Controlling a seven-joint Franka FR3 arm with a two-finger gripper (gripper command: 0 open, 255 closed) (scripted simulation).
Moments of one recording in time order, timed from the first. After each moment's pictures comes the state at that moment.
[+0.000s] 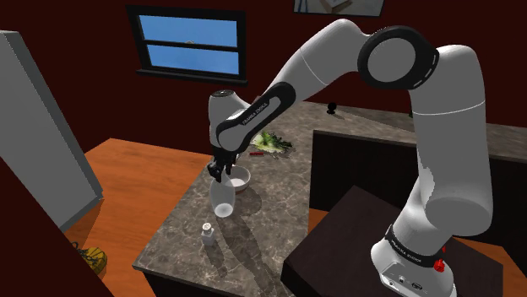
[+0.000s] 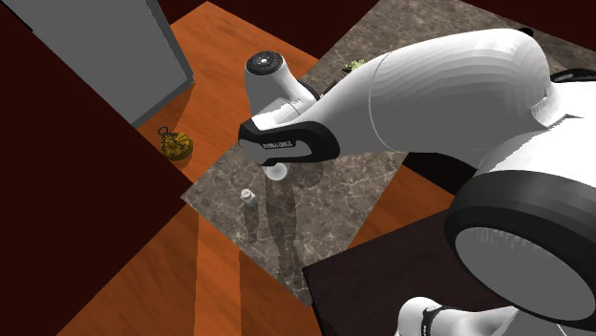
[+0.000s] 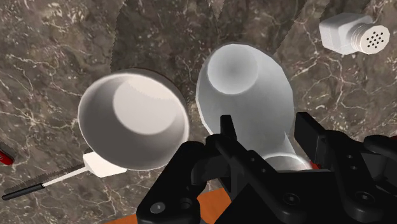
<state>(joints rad) 0.18 0.47 0.16 -1.93 -0.13 2.46 0.20</state>
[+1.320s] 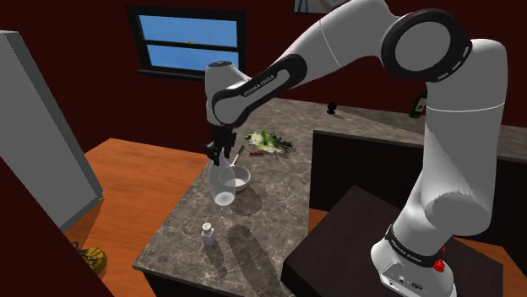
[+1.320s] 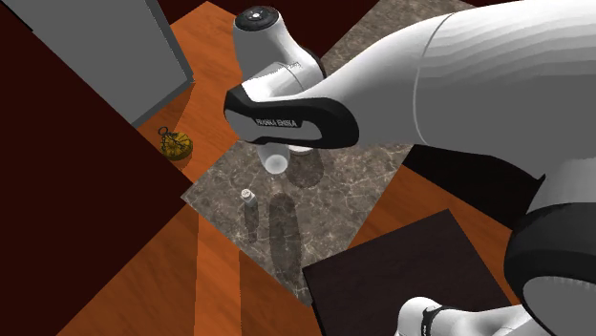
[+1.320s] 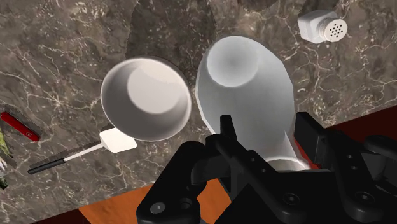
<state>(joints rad) 0.16 0.34 0.18 -1.88 -0.09 2.29 0.18</state>
